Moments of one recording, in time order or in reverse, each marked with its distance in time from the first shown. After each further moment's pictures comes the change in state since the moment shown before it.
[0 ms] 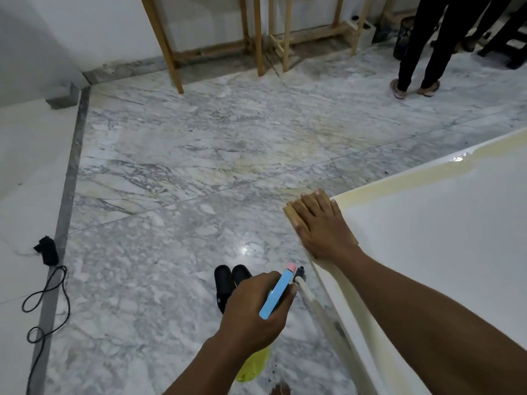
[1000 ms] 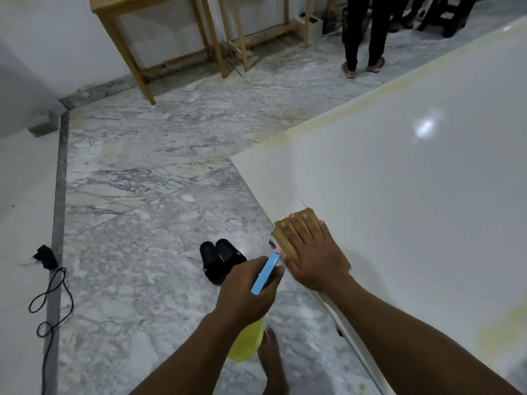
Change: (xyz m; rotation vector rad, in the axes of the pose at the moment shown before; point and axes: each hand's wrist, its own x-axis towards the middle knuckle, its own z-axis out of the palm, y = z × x) left_hand -0.166 0.052 0.118 0.098 -0.030 0.064; right_hand -0.309 0.023 0.052 0.010 0.124 0.004
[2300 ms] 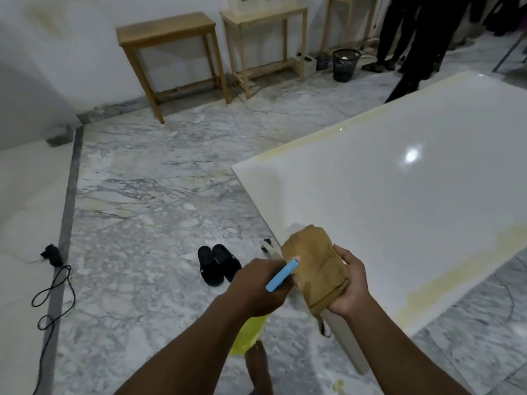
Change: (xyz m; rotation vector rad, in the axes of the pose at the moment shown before) left_hand -0.091 0.097 -0.005 0.275 -0.258 0.115; right_hand -0.167 -0.029 -0.163 2.415 -0.122 1.004
